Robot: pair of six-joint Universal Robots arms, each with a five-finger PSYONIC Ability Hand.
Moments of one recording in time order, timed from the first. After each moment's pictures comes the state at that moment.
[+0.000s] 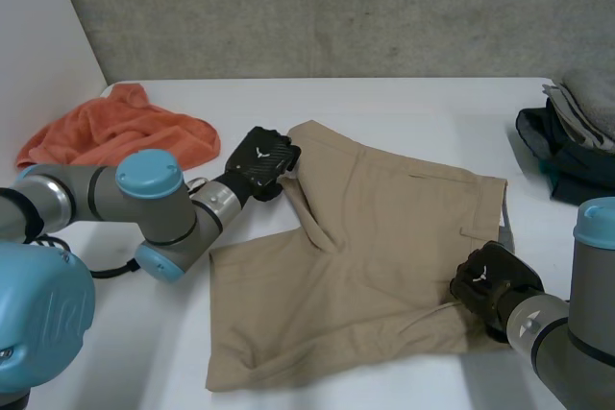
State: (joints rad) left arm 4.30 -2.58 -1.05 3.60 -1.14 3.56; right arm 1.94 -1.33 1.91 0.06 1.58 2.15; left_hand 0.89 0.89 0.89 0.89 0.71; right_hand 1.11 1.20 1.20 1.20 1.03
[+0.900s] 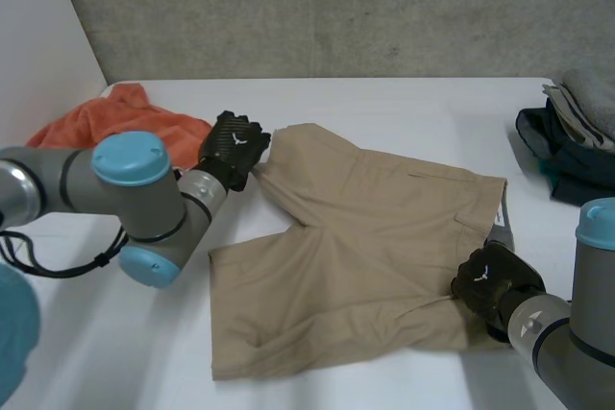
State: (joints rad) left arm 4.27 -2.36 -1.23 3.53 -1.40 3.80; right arm 1.94 -1.33 1.92 0.06 1.58 2.16; left_hand 1.15 1.20 1.19 1.20 0.98; right_hand 1.11 1.20 1.20 1.20 1.03
